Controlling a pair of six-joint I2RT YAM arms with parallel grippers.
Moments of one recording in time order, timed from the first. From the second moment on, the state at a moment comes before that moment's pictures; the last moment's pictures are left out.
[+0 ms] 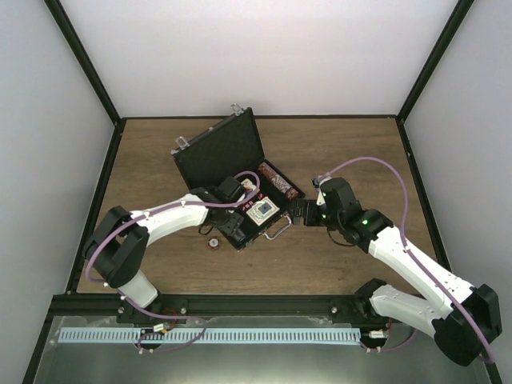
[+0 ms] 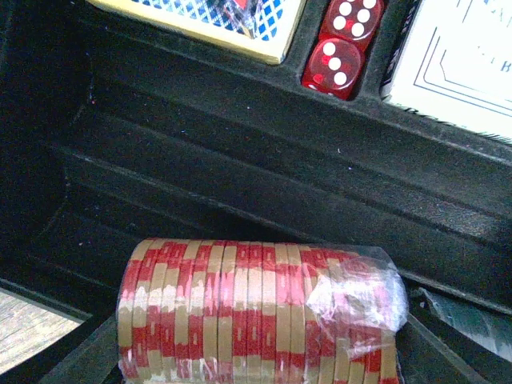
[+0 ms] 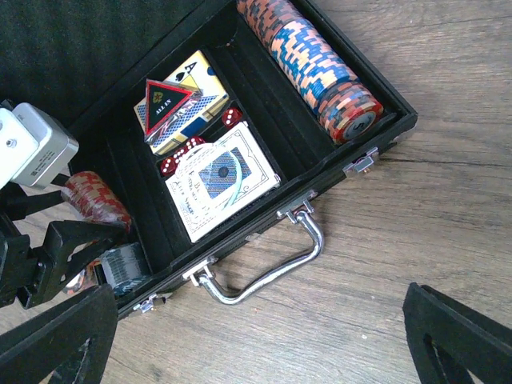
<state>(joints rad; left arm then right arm) -0.73 1.62 0.99 -0.65 -0.16 -0.16 0.58 0.99 0.76 -0.51 -0.06 0.54</state>
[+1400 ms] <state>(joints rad) -0.73 1.59 1.11 -0.82 -0.12 -0.25 0.58 1.03 0.78 -0.52 -0.06 0.52</state>
